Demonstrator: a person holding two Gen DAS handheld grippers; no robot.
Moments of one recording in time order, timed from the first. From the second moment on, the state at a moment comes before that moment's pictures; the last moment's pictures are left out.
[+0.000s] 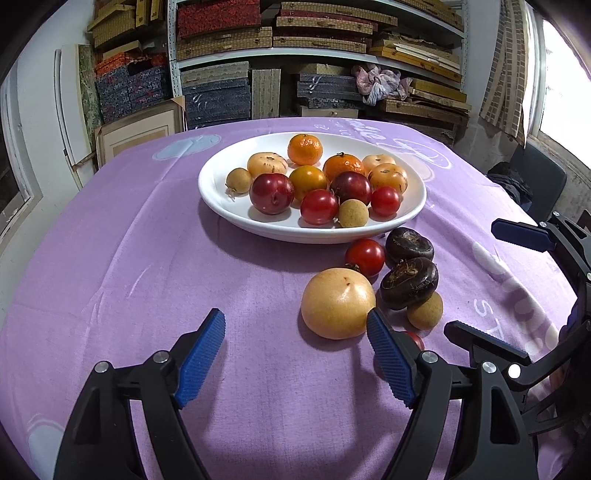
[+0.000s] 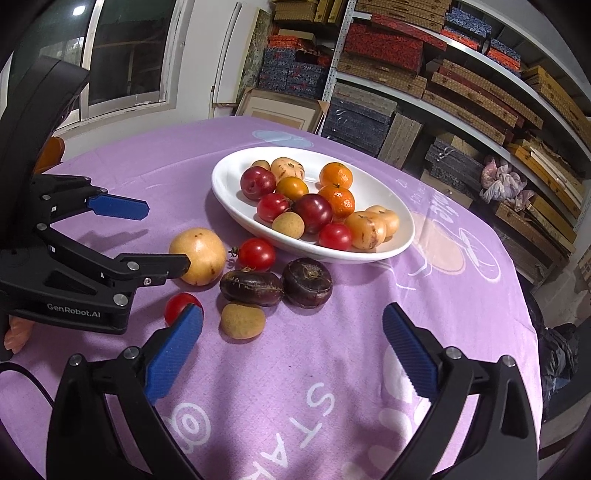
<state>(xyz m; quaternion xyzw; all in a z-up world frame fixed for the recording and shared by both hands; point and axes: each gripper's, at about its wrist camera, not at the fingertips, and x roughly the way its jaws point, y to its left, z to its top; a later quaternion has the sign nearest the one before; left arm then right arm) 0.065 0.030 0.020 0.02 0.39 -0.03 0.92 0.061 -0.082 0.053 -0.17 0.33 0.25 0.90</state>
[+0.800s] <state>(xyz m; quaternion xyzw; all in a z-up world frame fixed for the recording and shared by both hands) 0.057 0.008 0.015 0.08 0.39 -0.08 0.91 0.071 -0.116 0.063 -0.07 0.37 0.34 0.86</state>
